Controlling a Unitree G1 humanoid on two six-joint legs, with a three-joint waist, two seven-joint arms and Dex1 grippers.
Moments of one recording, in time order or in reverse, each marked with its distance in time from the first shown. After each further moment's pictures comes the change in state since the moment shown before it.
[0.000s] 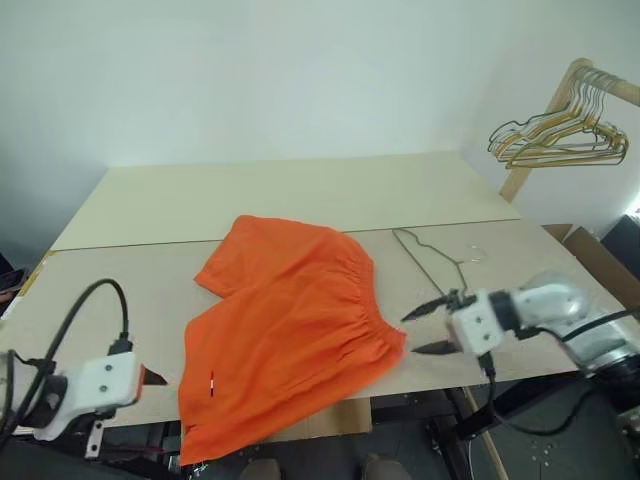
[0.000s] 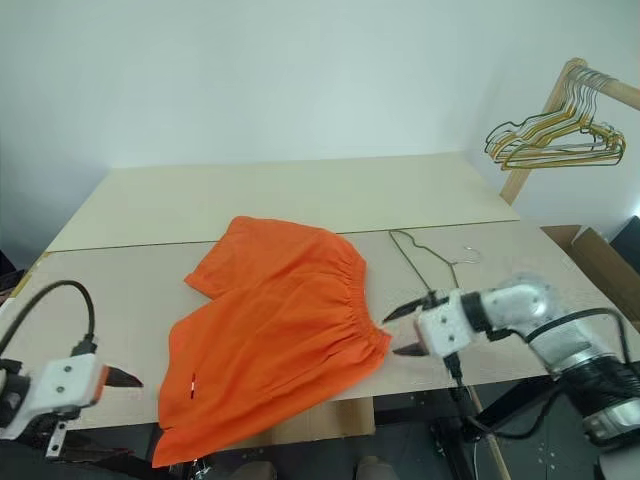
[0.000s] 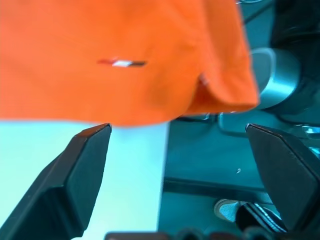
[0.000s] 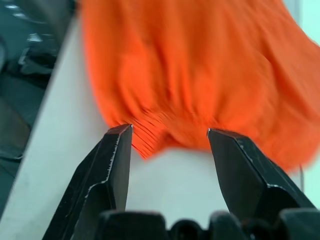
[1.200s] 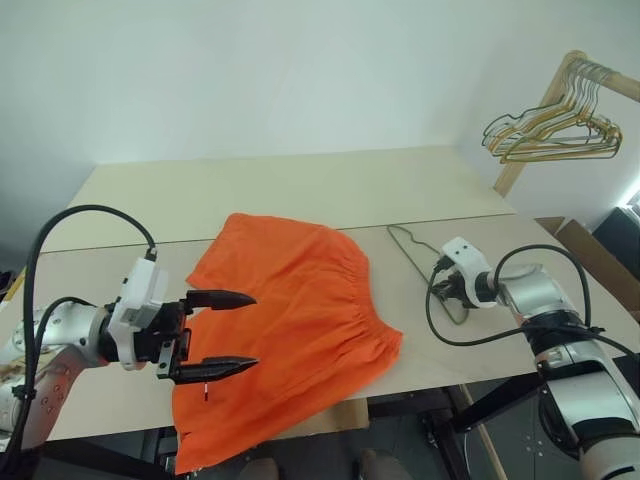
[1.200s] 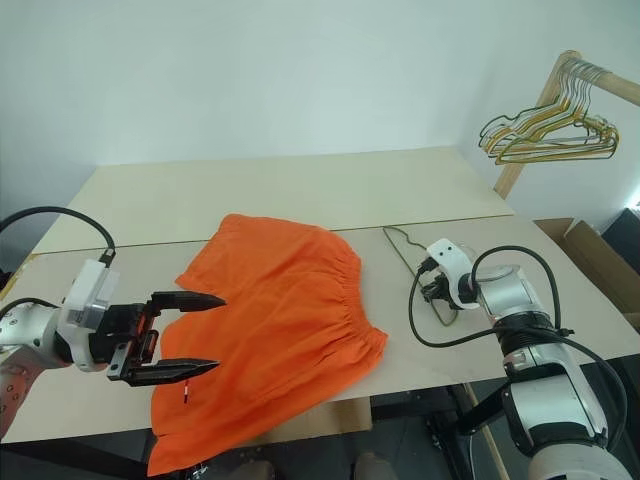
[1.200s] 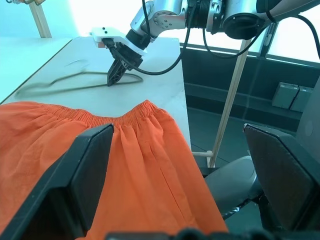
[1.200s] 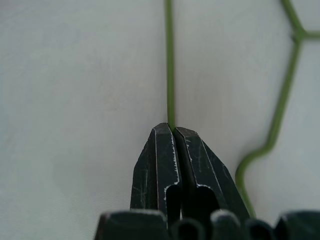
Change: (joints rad) left arm -0.437 -0.224 -0.260 -0.112 -0.543 0.241 0.153; right arm -0.293 0.407 -0.034 0.575 -0.258 0.825 -0.368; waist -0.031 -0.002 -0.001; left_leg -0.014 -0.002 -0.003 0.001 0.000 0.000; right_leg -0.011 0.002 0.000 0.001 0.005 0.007
